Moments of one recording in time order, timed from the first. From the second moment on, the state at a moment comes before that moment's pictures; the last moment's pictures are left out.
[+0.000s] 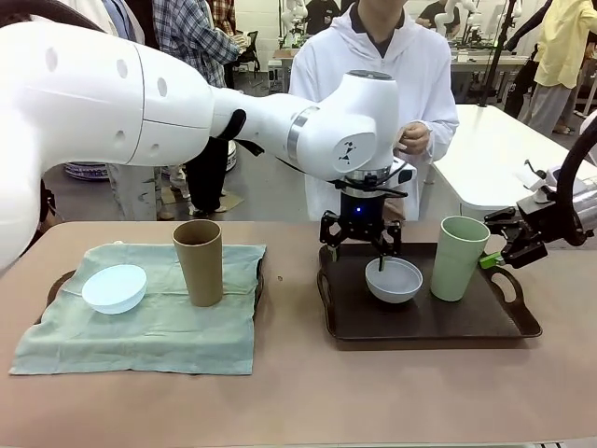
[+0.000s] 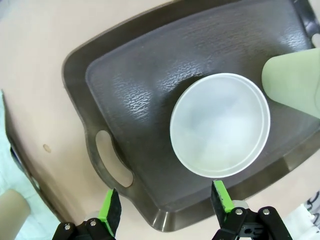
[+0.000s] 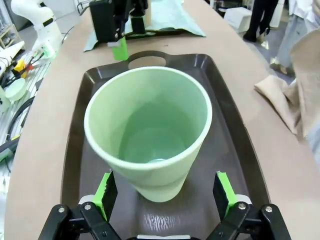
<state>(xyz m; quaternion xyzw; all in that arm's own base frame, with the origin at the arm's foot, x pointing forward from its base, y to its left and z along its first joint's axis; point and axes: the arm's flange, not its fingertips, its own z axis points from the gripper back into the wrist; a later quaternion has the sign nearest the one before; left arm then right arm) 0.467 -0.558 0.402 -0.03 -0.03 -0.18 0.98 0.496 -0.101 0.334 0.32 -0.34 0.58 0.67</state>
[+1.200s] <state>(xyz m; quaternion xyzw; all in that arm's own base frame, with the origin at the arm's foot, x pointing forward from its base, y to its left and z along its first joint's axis) 0.477 -0.571 0.376 -0.03 -0.03 -0.16 0.99 0.501 -0.066 0.318 0.34 -0.32 0.59 0.66</state>
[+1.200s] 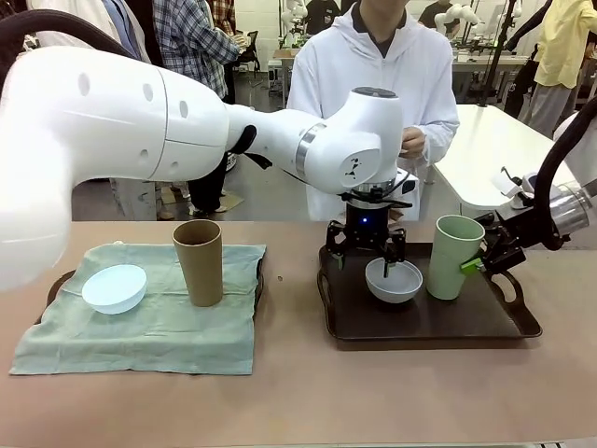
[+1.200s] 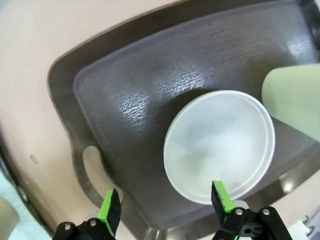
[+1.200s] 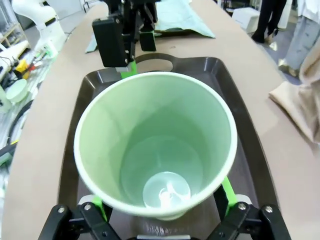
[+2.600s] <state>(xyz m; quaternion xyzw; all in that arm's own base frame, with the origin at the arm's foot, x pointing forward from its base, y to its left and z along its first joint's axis) 0.490 -0.588 0.351 -0.05 -0.05 -0.12 0.99 0.506 -0.052 0.284 0.36 -0.31 0.60 0.65</state>
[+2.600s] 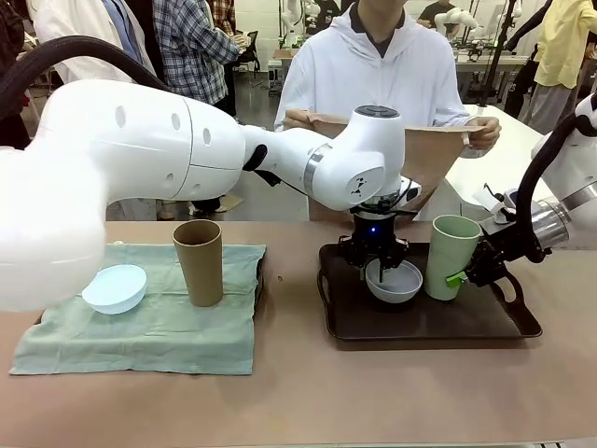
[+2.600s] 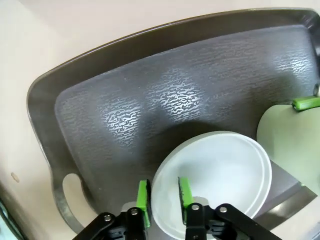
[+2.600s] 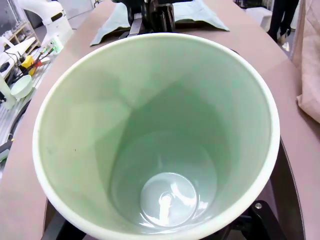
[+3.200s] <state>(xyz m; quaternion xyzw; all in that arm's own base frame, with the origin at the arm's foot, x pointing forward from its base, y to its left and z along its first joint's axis) 0.490 -0.589 0.356 -0.05 -0.05 -0.12 0.99 0.507 -0.063 0.287 0.35 -0.31 0.59 0.65</state>
